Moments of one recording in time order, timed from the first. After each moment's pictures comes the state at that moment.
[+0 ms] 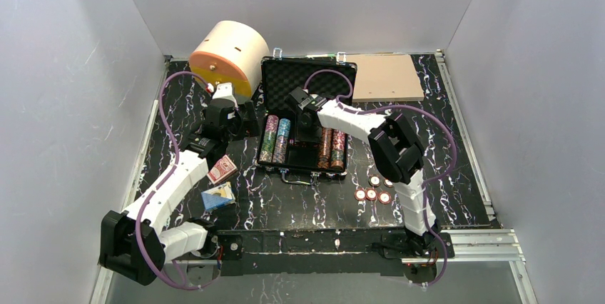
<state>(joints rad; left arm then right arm) -0.37 1.12 0.83 -0.33 -0.22 -0.37 0.81 2.14 1.69 -0.79 0.14 0.77</state>
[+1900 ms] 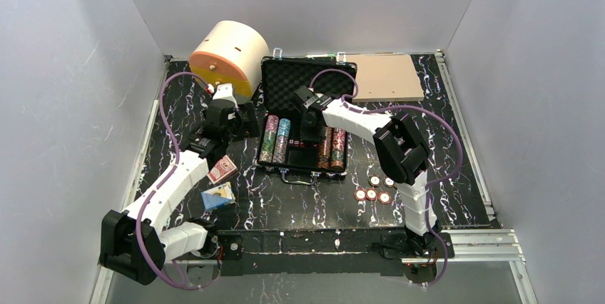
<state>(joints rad) -0.37 1.12 0.83 -0.33 -0.22 -0.37 0.79 2.09 1.64 -0.77 0.13 0.78</state>
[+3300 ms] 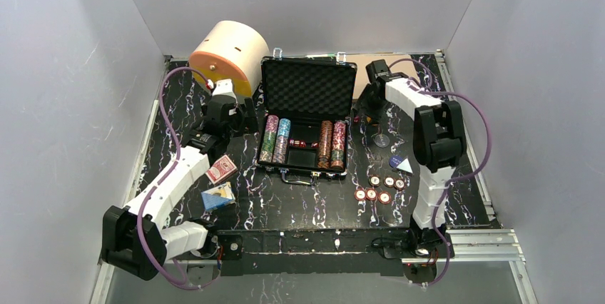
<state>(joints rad) -0.37 1.15 0.87 -0.34 -0.27 -0.36 0.28 1.98 1.49 -0.72 0.07 0.80</state>
